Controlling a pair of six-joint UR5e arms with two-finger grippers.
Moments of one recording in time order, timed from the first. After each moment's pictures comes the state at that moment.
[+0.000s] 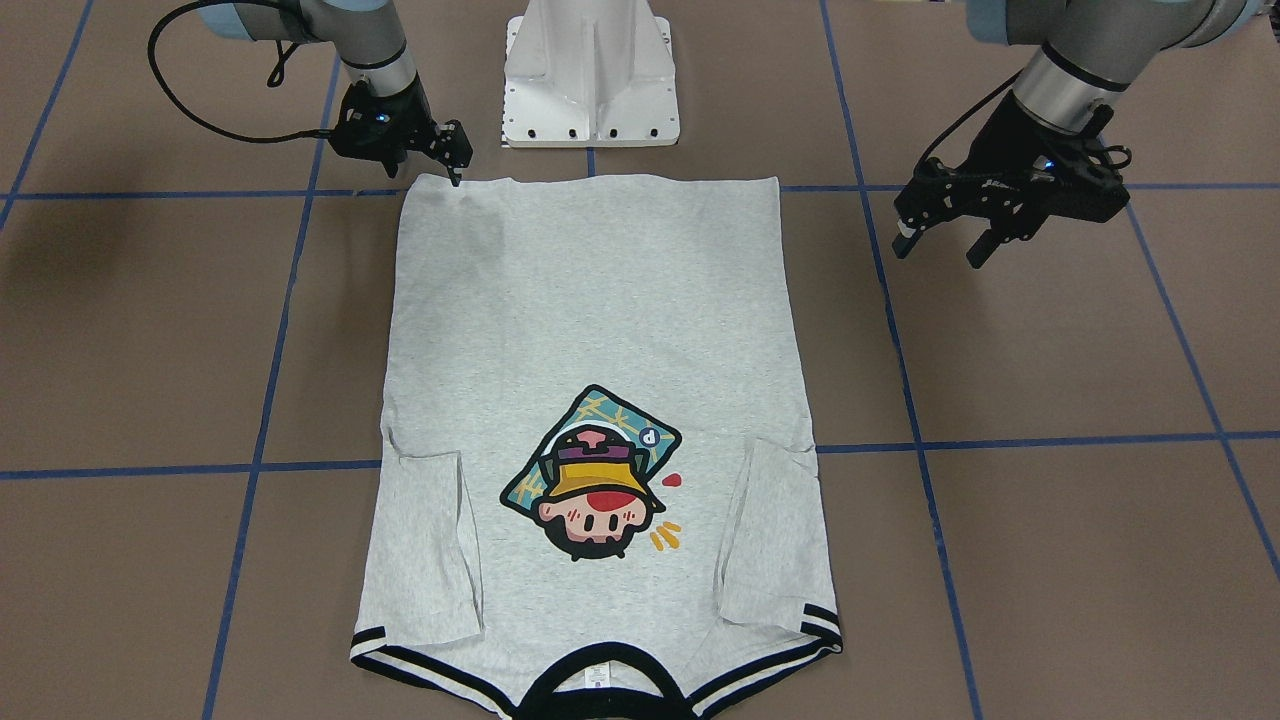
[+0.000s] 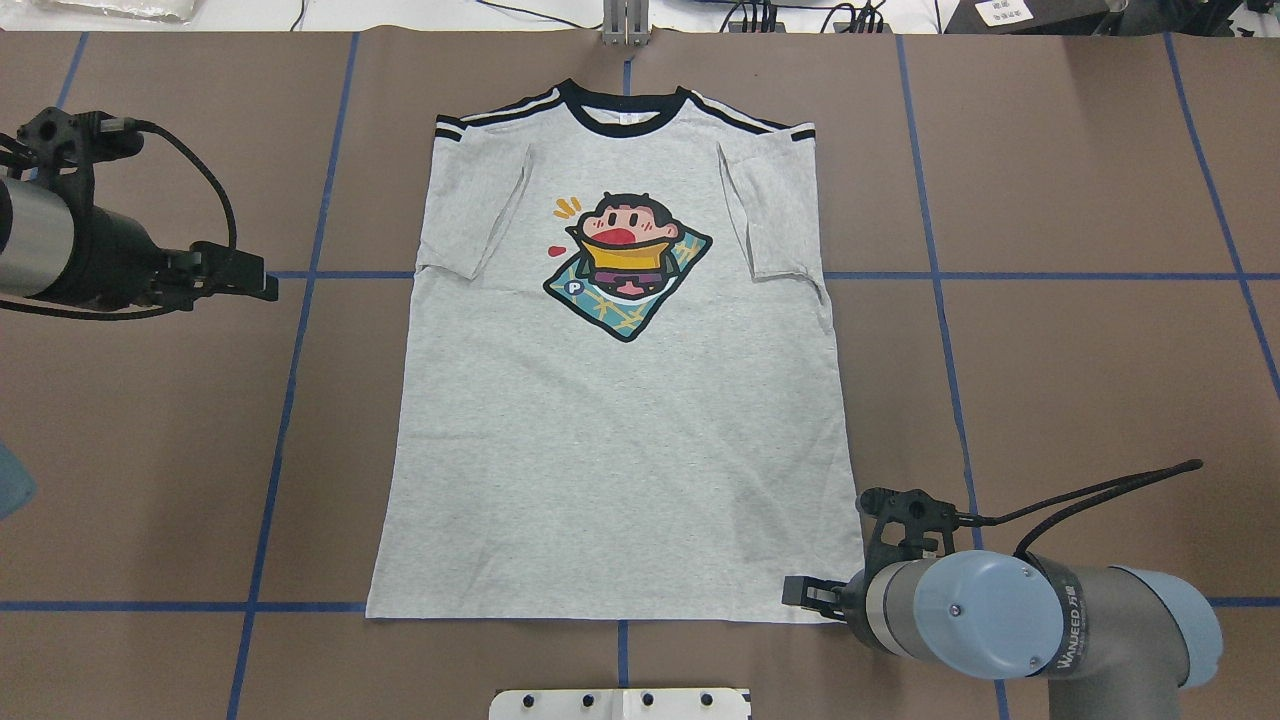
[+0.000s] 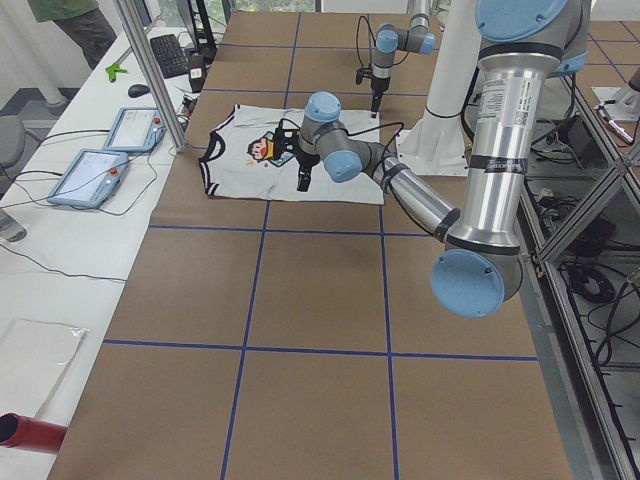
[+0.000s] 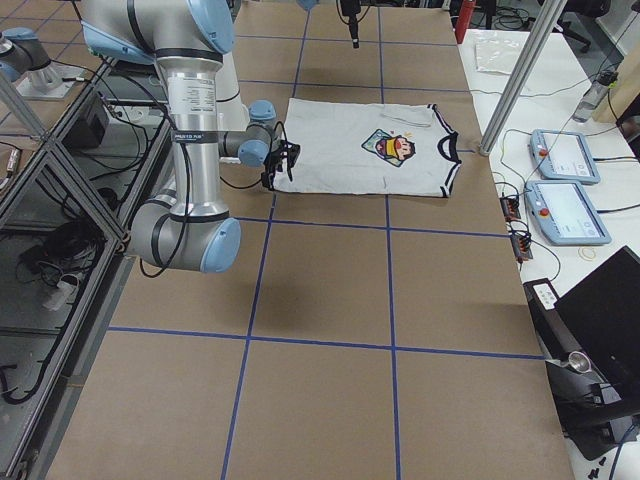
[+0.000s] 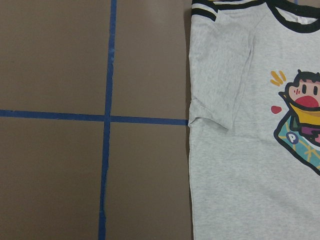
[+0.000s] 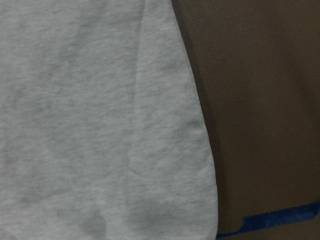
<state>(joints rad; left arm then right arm) -0.88 -1.68 -2.07 -1.94 -2.07 -1.10 0.15 -1.48 2.06 -1.36 1.64 1.70</state>
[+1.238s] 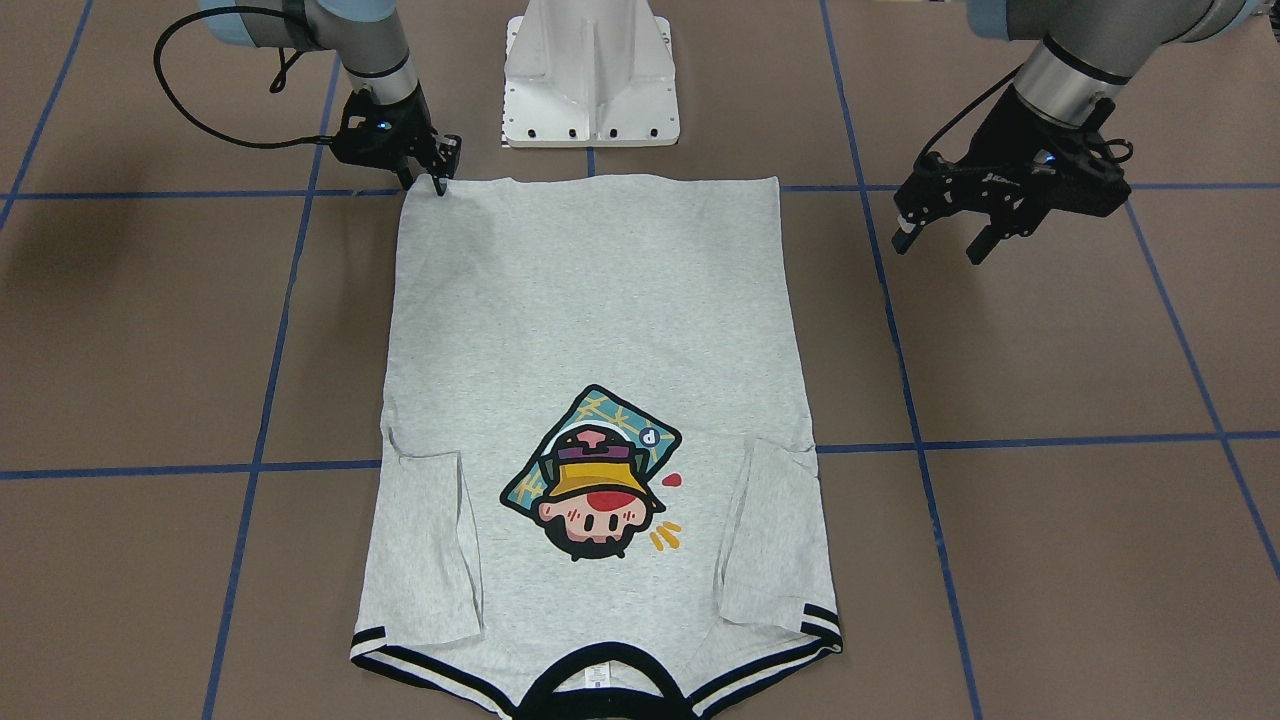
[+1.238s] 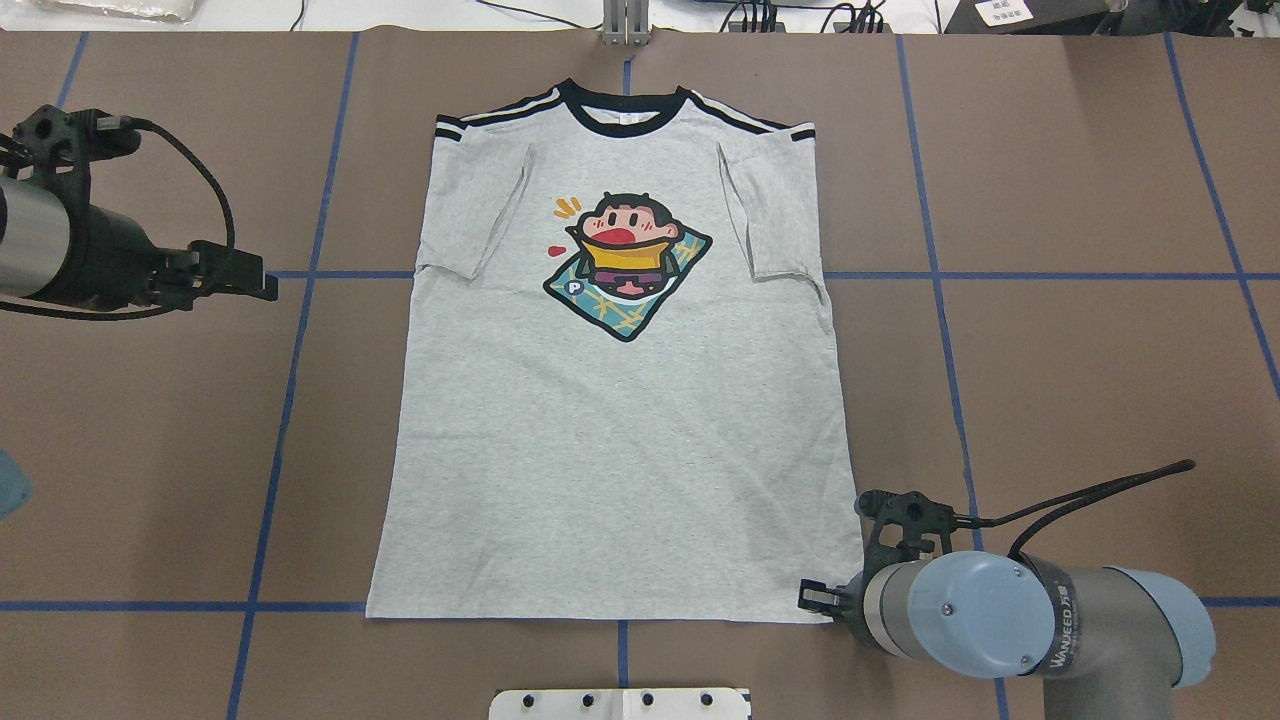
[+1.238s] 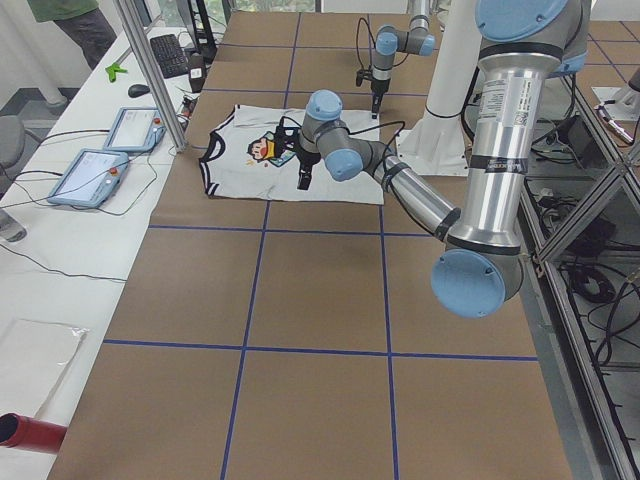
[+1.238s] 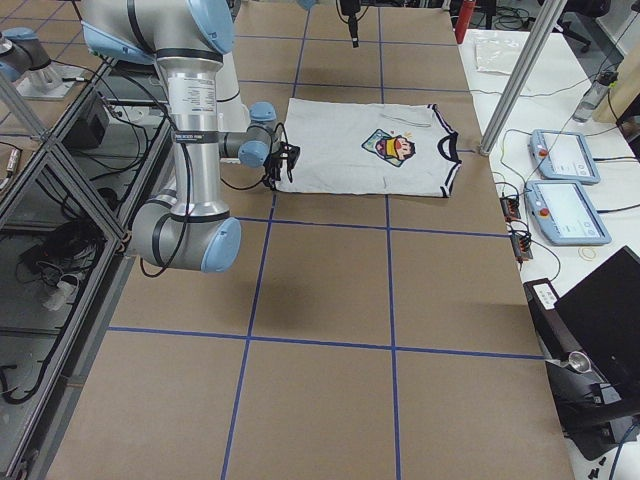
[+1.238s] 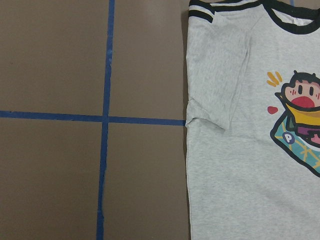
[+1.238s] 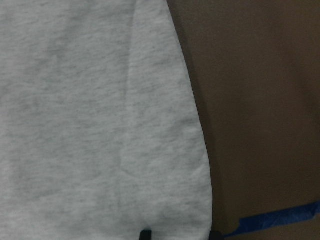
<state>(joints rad) -0.88 -1.68 -2.08 -1.94 -2.07 -1.10 0.15 -1.47 2.05 -1.37 1.64 1.70</state>
